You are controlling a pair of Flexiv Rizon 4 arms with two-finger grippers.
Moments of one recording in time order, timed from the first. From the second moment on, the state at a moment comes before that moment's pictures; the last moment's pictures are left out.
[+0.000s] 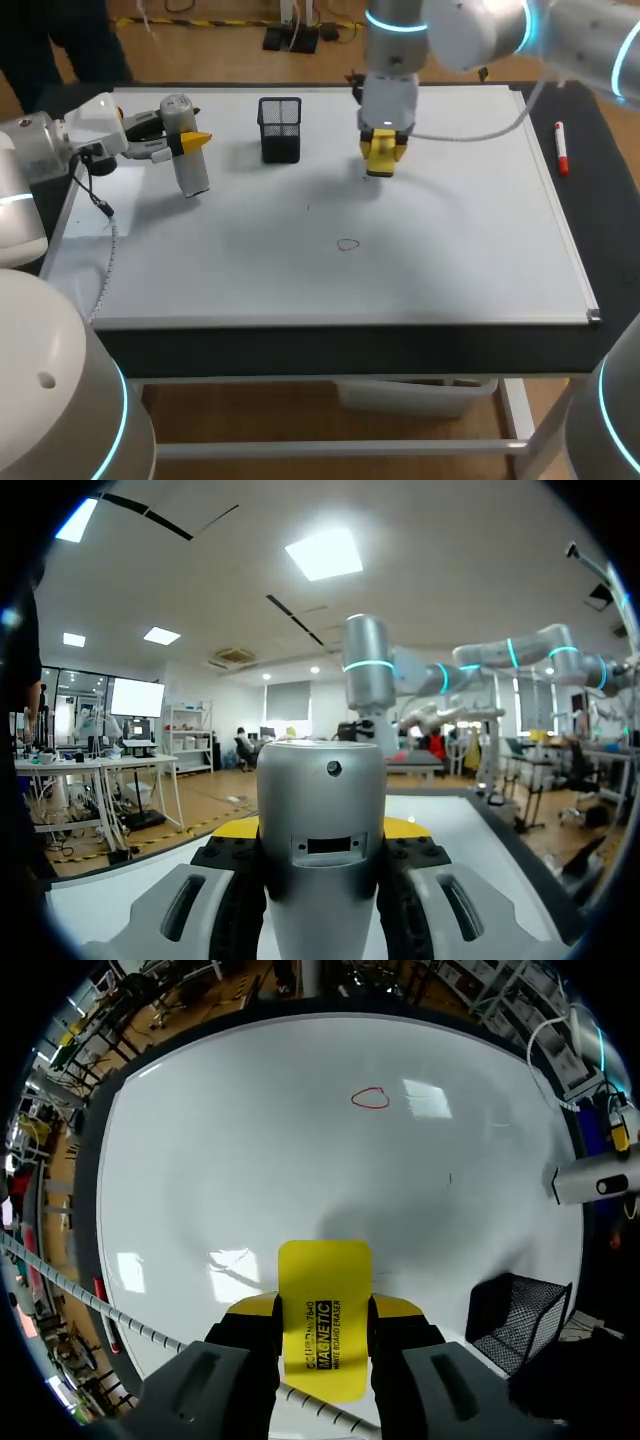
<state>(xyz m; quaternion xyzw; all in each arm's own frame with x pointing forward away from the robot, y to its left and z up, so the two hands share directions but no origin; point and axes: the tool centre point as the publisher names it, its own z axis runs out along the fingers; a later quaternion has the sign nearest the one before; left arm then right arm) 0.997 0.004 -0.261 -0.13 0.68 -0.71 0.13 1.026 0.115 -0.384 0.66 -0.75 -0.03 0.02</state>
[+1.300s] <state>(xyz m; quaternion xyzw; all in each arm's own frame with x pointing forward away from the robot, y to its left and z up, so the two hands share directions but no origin) 0.997 0.004 -0.261 -0.13 0.68 -0.71 0.13 1.020 0.159 -0.423 0.69 -0.72 -0.05 0.05</state>
